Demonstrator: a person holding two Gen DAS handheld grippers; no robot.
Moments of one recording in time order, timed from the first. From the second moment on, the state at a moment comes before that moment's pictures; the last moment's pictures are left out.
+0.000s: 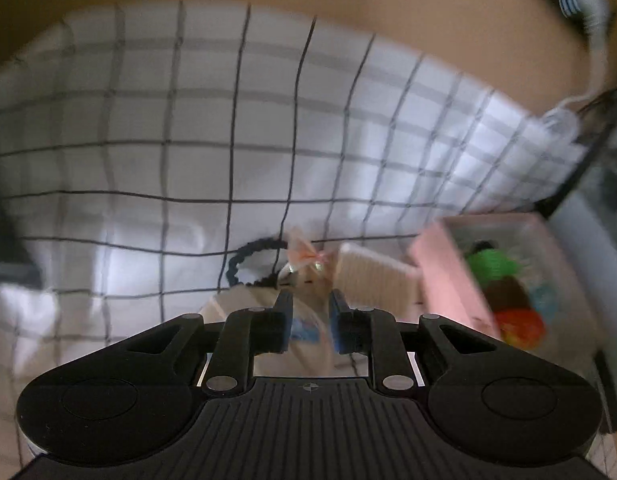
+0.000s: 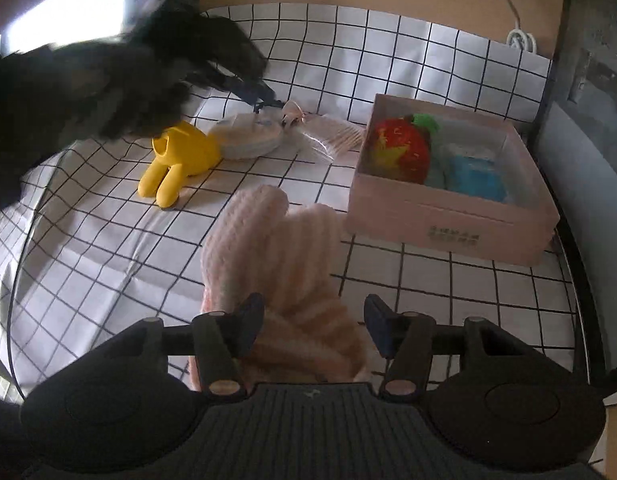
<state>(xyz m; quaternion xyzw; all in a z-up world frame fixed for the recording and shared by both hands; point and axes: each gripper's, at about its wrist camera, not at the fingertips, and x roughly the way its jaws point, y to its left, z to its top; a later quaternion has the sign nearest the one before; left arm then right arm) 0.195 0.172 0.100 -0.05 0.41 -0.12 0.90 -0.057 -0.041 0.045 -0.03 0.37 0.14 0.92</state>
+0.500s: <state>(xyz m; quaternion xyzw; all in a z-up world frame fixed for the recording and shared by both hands) 0.275 0.176 0.054 -0.05 0.49 0.00 0.87 -0.039 -0.093 0.028 0.01 0.39 0.09 0.92</state>
